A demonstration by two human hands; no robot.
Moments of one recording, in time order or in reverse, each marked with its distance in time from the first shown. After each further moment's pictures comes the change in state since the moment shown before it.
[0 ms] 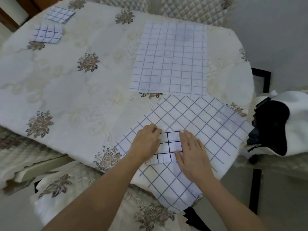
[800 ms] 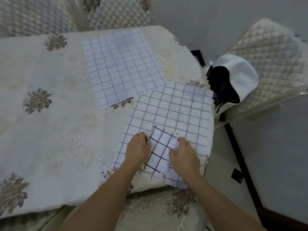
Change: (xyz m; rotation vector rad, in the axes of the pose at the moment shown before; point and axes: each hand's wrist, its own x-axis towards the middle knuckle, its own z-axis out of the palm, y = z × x) left_hand -0.005 -0.021 -0.009 -0.279 -0.154 -0.017; right_hand -0.033 -0.106 0.011 0.256 0.142 0.872
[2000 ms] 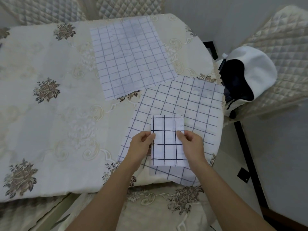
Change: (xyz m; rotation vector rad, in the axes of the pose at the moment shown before) left_hand -0.030 0.006 -0.022 -0.871 -0.129 -0.307; right_hand 0.027 -0.005 -0.012 0.891 -0.114 0.240
